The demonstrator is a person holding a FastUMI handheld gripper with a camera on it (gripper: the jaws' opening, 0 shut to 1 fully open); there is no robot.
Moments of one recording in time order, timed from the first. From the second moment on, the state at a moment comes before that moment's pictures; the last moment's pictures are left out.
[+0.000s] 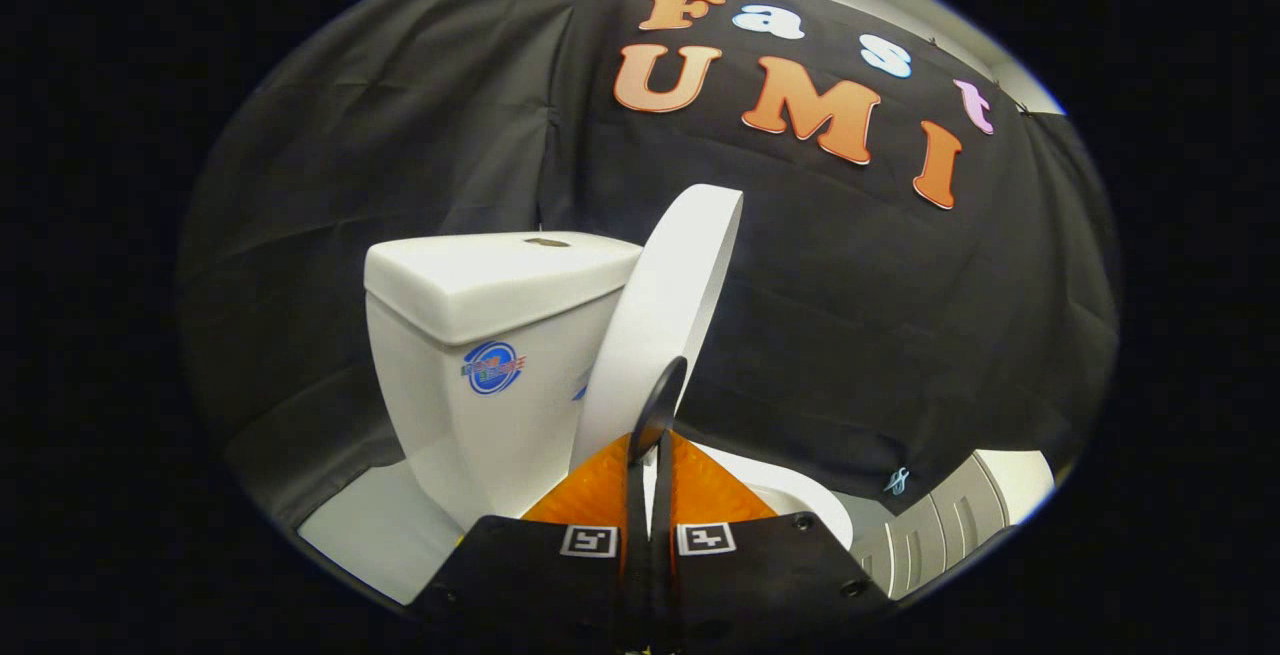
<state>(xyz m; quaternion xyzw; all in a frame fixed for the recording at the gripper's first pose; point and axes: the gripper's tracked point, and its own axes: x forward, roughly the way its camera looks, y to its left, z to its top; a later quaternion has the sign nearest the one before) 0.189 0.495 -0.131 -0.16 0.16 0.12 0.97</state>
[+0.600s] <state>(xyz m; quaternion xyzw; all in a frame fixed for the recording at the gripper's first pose) 0.191 0.539 -0.165 -0.14 0.19 0.16 0.96</state>
